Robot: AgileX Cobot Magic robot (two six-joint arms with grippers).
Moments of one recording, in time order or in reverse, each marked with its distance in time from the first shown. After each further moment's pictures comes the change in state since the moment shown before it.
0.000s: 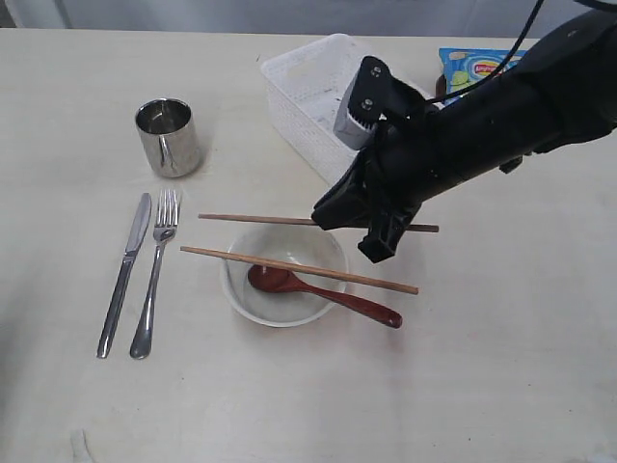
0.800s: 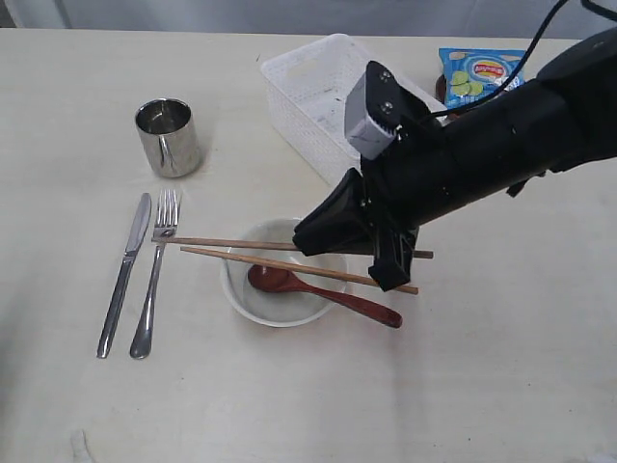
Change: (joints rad) left arm 0.000 0.000 0.000 0.000 0.000 0.000; right arm 0.000 -0.067 0.080 0.132 0.171 -0.102
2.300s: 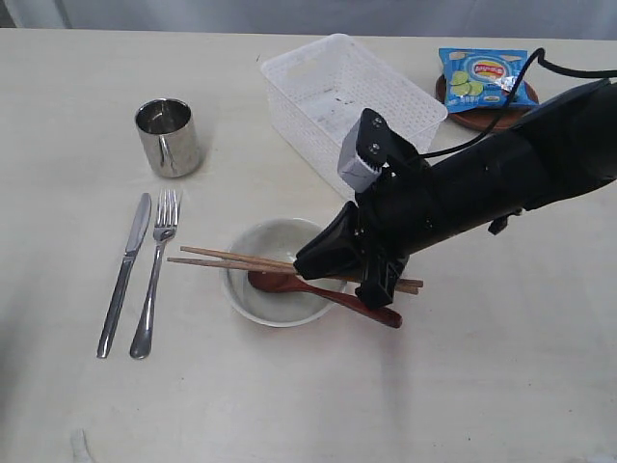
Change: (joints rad) left arm 0.000 0.000 0.000 0.000 0.000 0.000; right arm 0.000 0.122 0.058 0.129 -0.055 -0.113
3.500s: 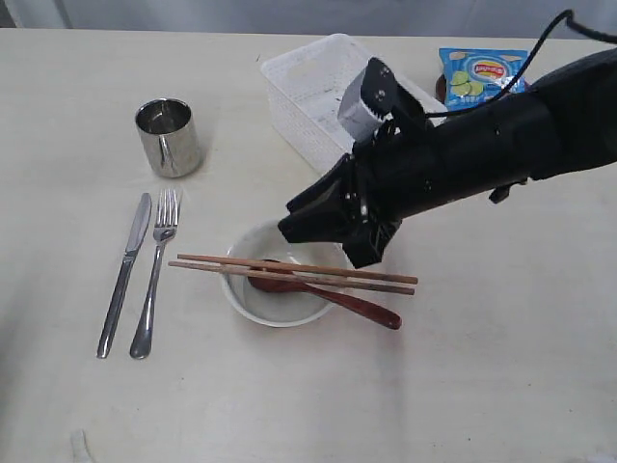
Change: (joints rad) left arm 0.000 0.000 0.000 0.000 0.000 0.000; right arm 0.000 -0.089 -0.045 0.035 -0.002 0.090
